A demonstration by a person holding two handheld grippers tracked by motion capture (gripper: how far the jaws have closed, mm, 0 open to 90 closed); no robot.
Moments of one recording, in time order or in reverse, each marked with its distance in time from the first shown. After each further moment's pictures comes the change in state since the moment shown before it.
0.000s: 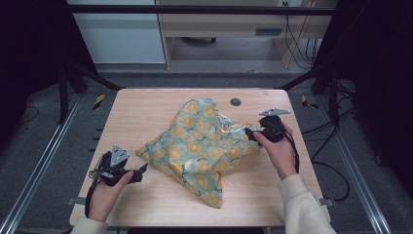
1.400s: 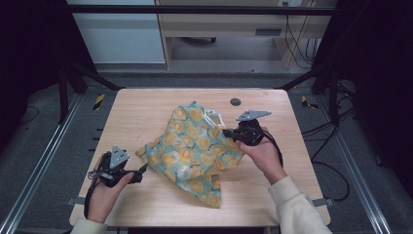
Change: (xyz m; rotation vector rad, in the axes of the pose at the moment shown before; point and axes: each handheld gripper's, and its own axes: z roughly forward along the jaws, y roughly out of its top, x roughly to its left) left arm -0.002 0.003 -0.007 -0.016 0.004 0.019; right arm 0.066 0.016 -0.007 -0.079 0.379 -0.160
